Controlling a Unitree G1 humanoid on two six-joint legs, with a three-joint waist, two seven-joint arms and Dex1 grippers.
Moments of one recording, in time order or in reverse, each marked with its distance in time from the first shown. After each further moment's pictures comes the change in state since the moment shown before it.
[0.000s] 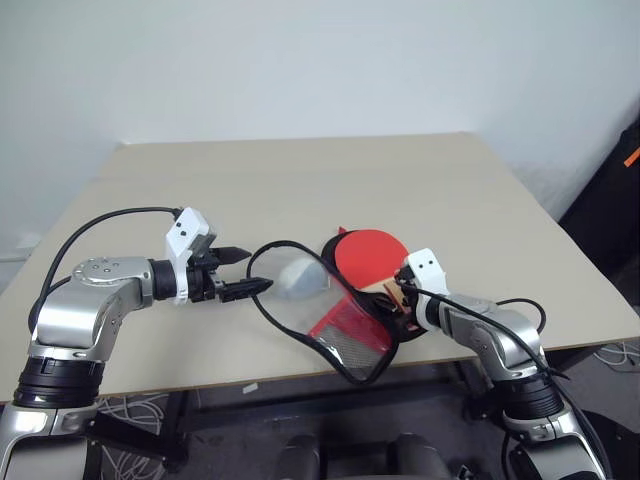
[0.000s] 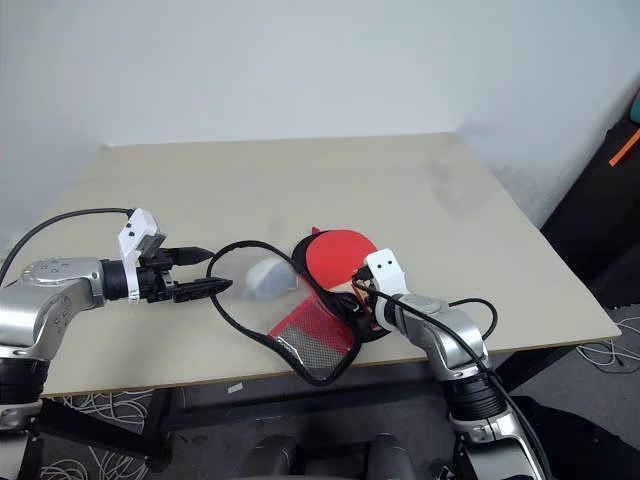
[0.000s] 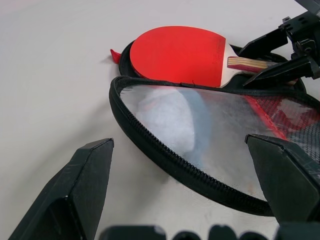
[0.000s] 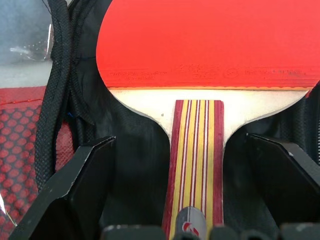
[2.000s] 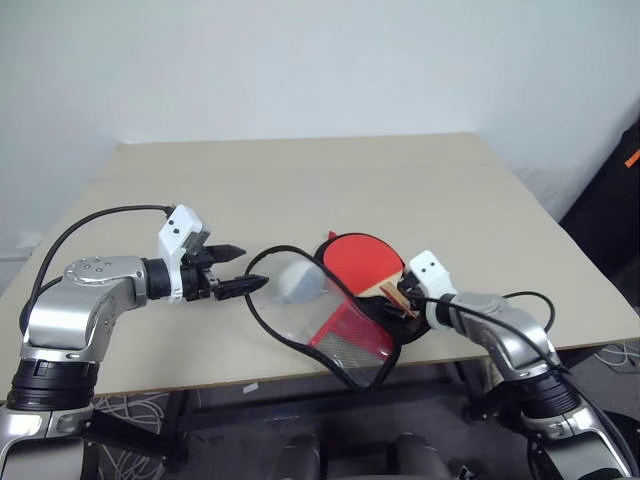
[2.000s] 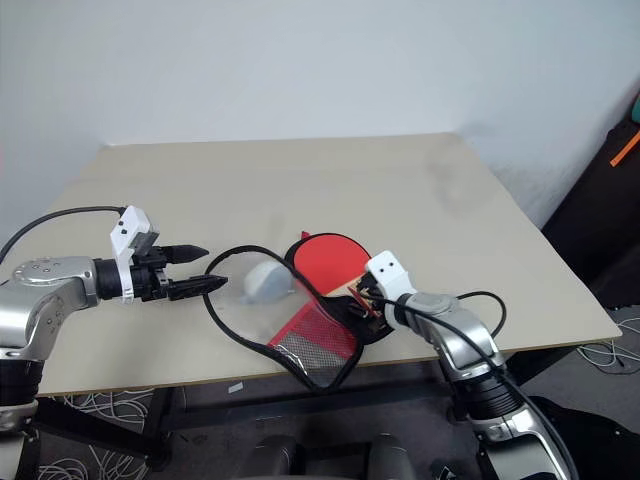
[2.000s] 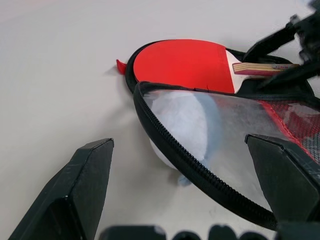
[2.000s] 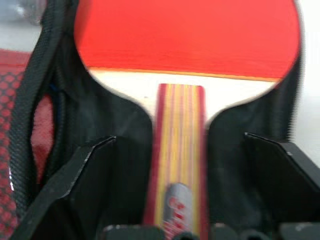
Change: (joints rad) left arm 0.025 0.022 0.042 -0.015 -0.001 0.022 0.003; right arm -0.031 -0.171 -0.034 0.027 -0.006 -0.076 0.233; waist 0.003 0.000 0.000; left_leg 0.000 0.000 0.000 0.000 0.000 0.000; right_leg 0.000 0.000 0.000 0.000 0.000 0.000
